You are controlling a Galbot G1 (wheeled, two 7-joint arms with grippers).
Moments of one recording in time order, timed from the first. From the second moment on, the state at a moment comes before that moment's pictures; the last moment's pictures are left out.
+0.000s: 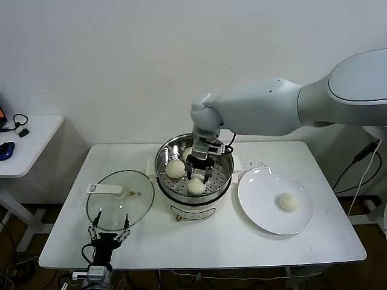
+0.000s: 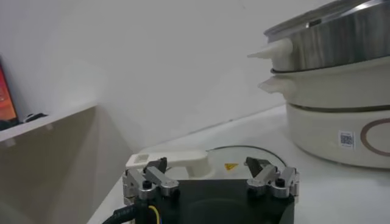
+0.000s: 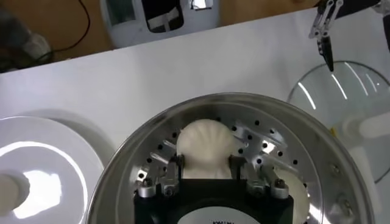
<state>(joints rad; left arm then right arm) 1.60 -1.61 -0.72 -1.80 0.27 -0.19 0.07 0.85 1.40 -1.83 1.27 0.41 0.48 -0.94</state>
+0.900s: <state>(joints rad) 1.61 -1.61 -0.71 -1.81 0.27 -0.19 0.07 0.85 1.39 -1.83 1.24 0.43 0.52 -0.96</state>
